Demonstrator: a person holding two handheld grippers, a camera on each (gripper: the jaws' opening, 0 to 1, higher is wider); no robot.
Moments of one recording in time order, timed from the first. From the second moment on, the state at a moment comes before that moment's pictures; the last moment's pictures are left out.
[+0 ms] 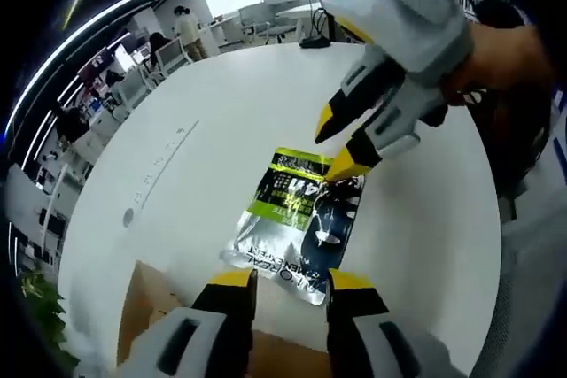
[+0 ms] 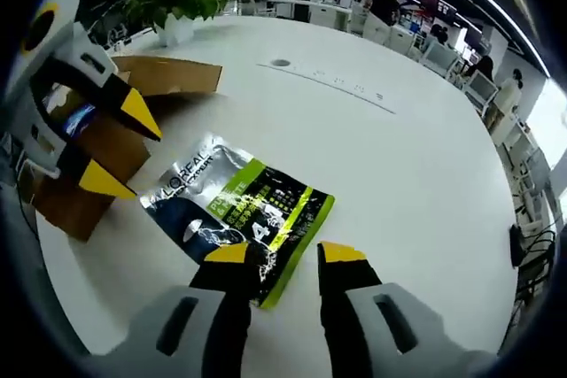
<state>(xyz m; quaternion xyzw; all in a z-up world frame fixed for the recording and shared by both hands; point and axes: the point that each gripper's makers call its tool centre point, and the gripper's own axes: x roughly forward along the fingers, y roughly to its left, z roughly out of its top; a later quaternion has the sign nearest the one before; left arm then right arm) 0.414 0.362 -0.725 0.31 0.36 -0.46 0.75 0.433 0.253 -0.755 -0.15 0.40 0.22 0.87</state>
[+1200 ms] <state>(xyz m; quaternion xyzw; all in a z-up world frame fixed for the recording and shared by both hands) 0.400 0.461 -0.616 0.11 0.28 -0.41 0.86 0.398 0.330 -0.654 -0.14 0.34 0.30 0.88</state>
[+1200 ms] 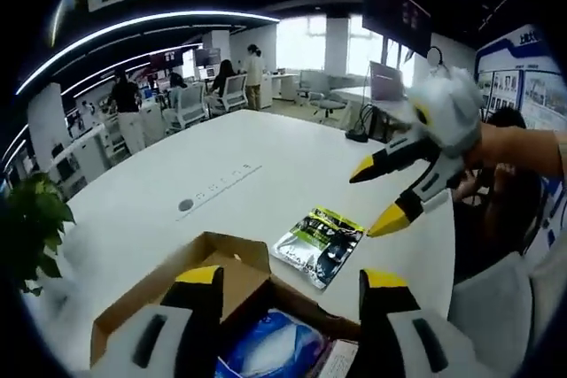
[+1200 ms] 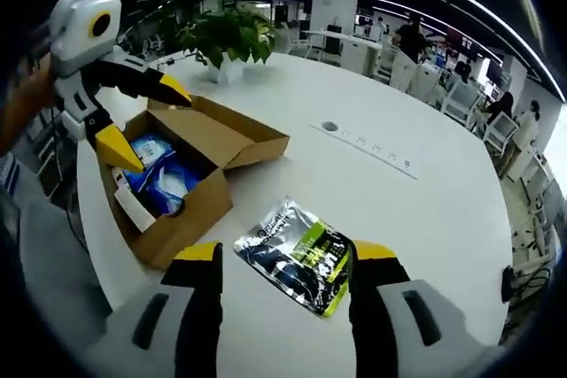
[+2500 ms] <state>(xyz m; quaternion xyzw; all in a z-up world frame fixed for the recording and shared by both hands) 0.351 0.617 -0.634 0.04 0.27 -0.33 0.90 0.398 0.447 -0.672 -0.11 0.34 0.40 0.85</state>
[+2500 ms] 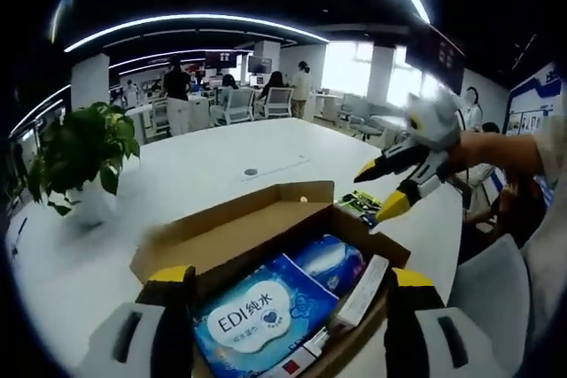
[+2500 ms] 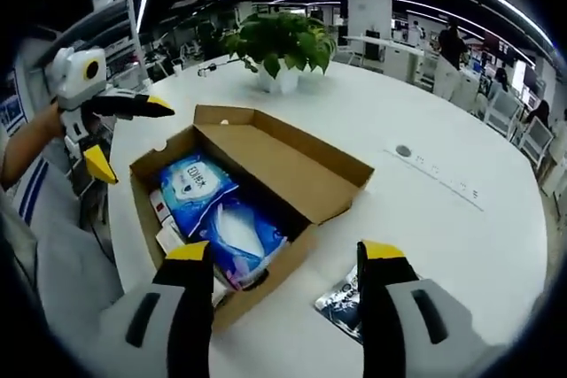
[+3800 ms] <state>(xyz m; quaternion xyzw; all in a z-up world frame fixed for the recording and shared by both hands) 0.309 0.675 -0.650 0.03 0.26 -0.29 0.92 0.393 0.561 -0.712 -0.09 0.36 0.48 0.80</state>
